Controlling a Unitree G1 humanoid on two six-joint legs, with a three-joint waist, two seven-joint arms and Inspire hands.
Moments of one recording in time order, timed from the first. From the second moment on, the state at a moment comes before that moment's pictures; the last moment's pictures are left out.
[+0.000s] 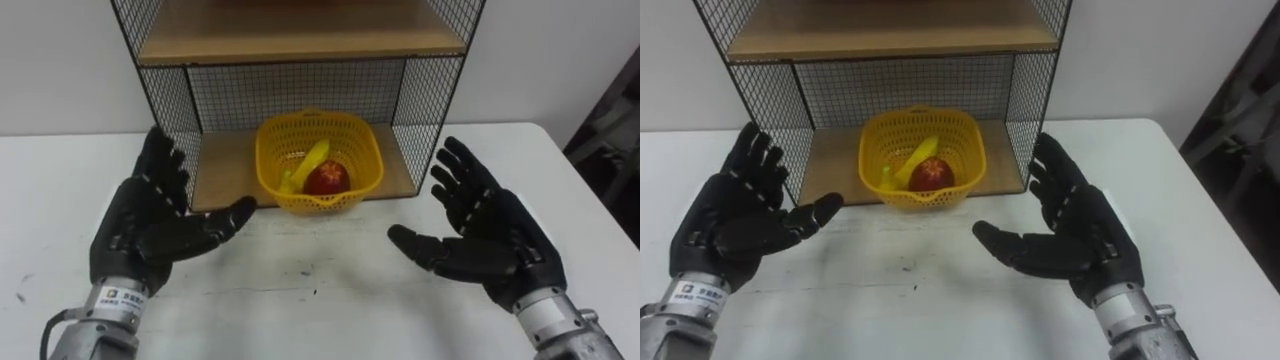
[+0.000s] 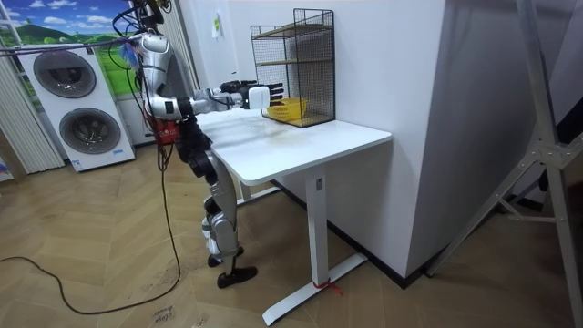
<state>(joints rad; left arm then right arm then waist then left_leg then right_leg) 0.35 0.19 0.06 -0.31 -0.52 0.02 -0.09 0.40 -0.25 -0.07 -0.33 0.43 0.06 0.22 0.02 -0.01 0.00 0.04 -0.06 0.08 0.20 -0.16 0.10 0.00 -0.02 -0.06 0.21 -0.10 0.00</state>
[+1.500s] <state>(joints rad) 0.42 0.43 0.96 0.63 -1.26 -0.26 0.93 0.38 -0.44 -0.97 0.59 1.35 -0.22 -0.91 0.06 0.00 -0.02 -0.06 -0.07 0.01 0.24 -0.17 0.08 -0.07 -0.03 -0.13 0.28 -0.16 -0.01</state>
